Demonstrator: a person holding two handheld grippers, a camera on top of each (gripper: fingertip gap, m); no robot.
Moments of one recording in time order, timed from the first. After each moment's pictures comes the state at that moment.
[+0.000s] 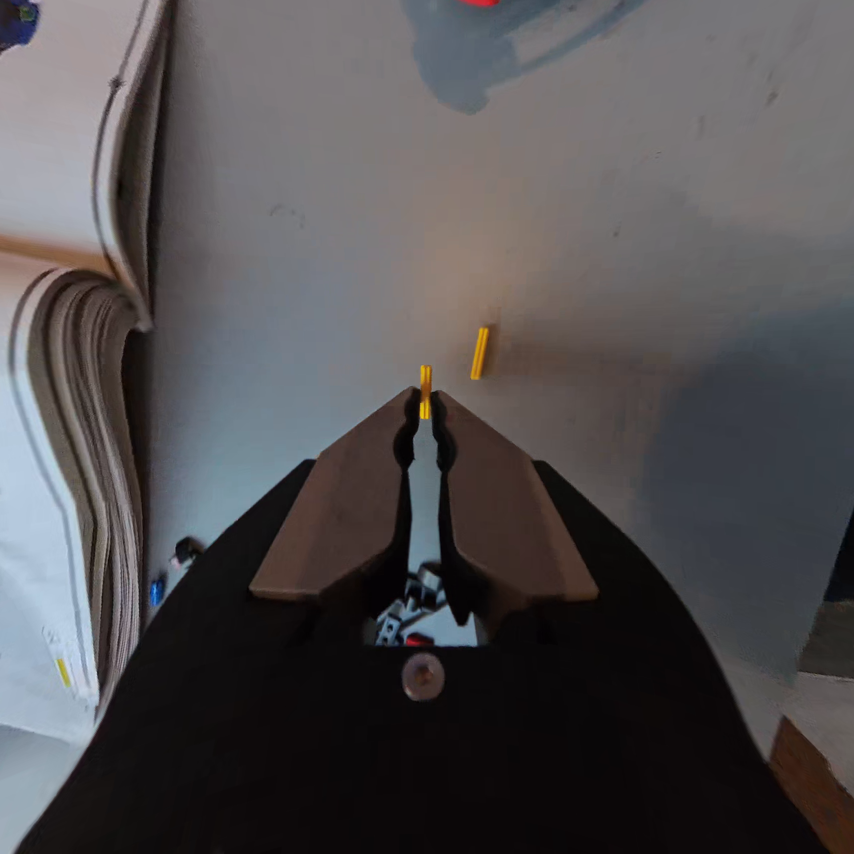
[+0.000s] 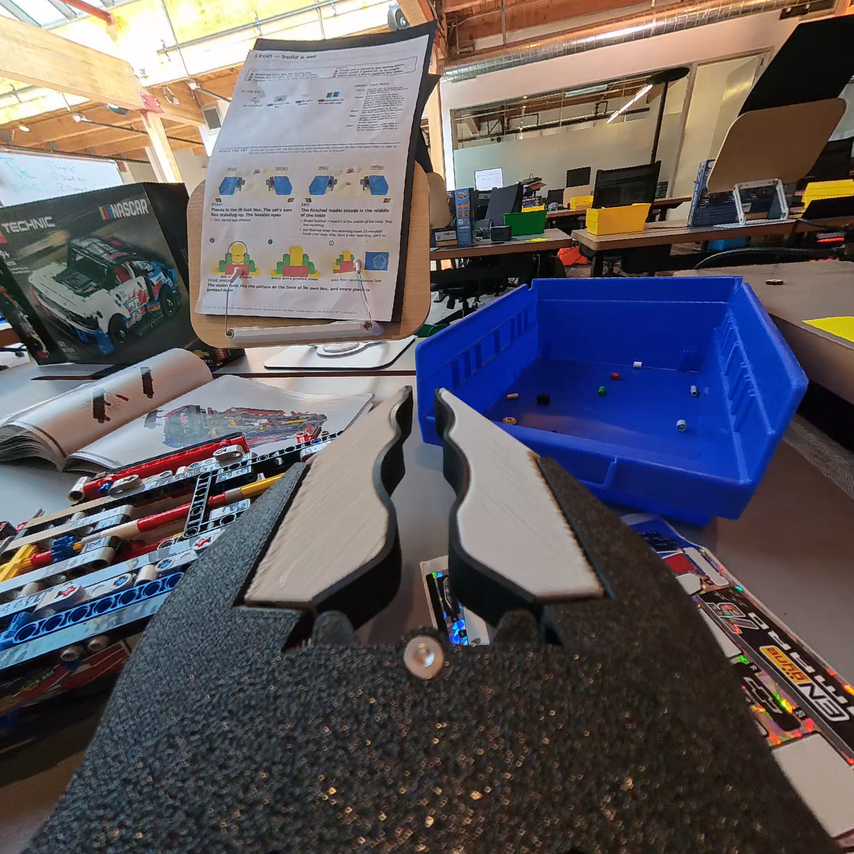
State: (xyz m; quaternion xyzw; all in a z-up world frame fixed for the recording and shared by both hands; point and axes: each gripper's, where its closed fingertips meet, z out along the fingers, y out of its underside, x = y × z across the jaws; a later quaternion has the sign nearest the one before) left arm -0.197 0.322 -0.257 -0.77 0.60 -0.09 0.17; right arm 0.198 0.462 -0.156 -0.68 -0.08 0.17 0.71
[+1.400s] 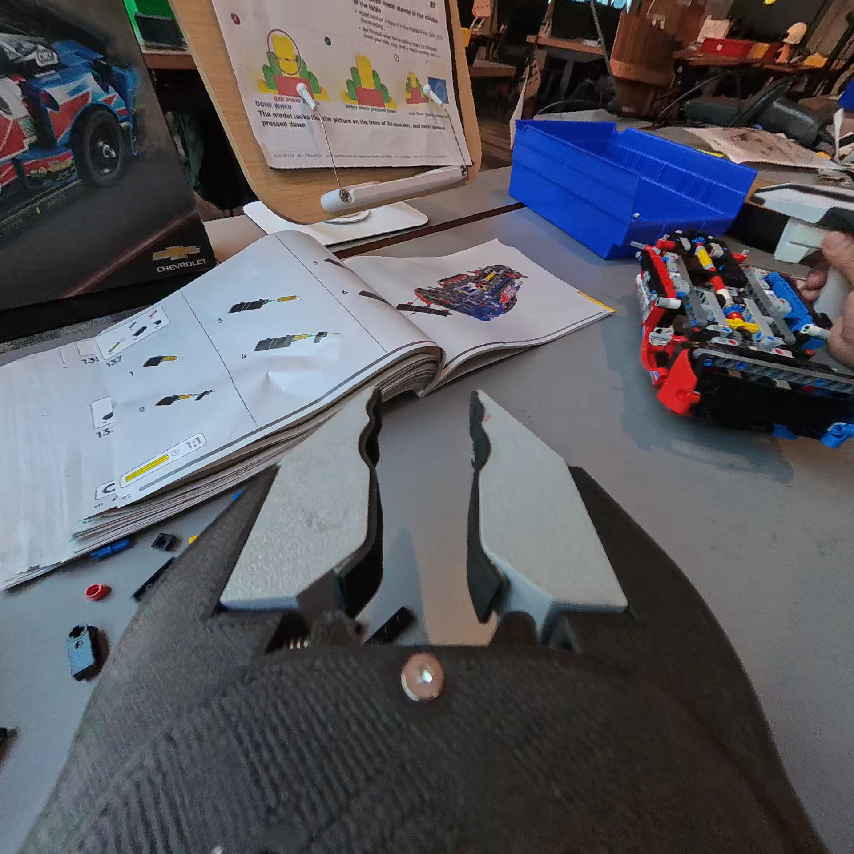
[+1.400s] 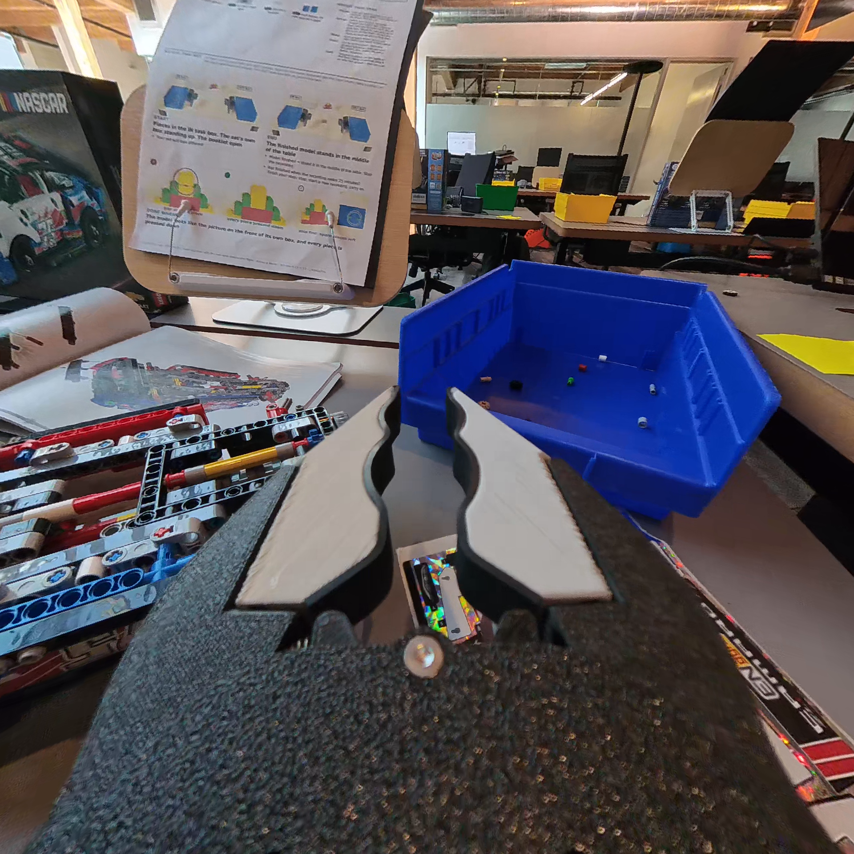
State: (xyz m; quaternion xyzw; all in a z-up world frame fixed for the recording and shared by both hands) left arm -0.258 0.387 -0.174 -0.77 0.20 -0.20 0.57; right arm 0.194 0.469 -0.167 -0.71 -0.11 0.09 0.69
